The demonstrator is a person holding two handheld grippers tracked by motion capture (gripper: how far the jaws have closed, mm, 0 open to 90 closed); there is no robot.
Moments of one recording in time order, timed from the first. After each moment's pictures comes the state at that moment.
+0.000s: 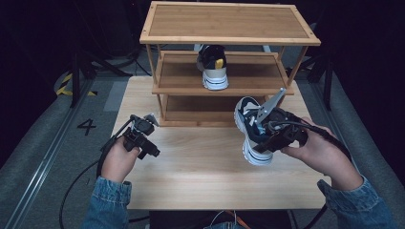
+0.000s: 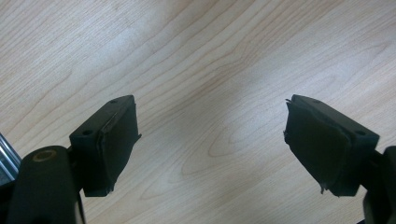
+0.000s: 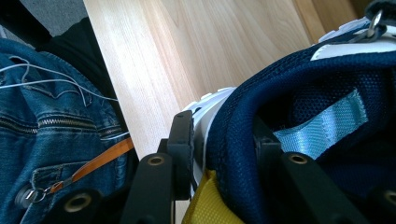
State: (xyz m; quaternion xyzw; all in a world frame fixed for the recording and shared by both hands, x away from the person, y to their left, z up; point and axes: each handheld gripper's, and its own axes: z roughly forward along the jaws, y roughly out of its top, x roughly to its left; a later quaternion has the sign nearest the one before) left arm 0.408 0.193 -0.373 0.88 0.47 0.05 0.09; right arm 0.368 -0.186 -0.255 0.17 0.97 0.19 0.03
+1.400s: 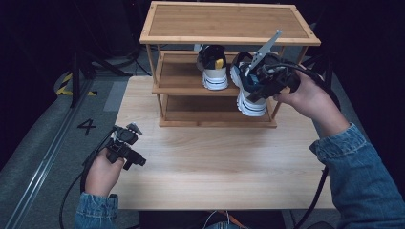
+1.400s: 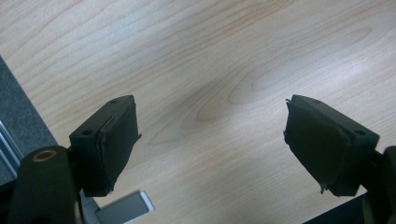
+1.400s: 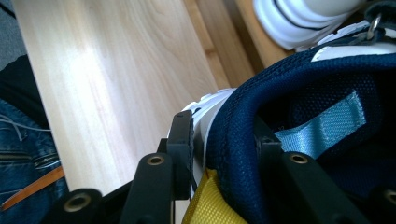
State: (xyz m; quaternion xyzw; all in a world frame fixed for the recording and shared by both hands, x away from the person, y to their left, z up) left arm 0.375 0.235 -0.379 0.85 0.51 0.05 0.09; right arm 0.467 -0.174 -0.190 0.16 0.96 0.22 0.08
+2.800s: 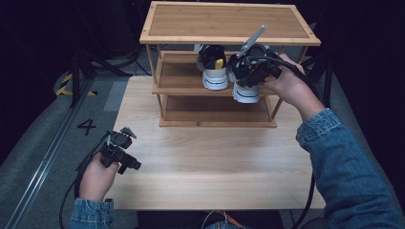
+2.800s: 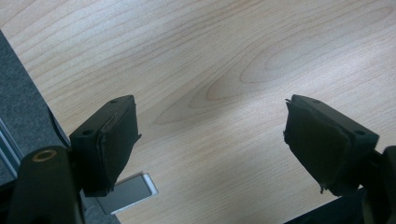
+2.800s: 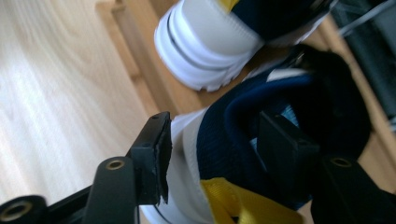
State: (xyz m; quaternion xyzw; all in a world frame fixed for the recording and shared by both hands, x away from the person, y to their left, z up) left arm 0.369 0.246 -0.386 0.85 0.53 0.04 0.08; right arm 0.513 -0.154 -0.205 0.18 0.94 0.22 0.20
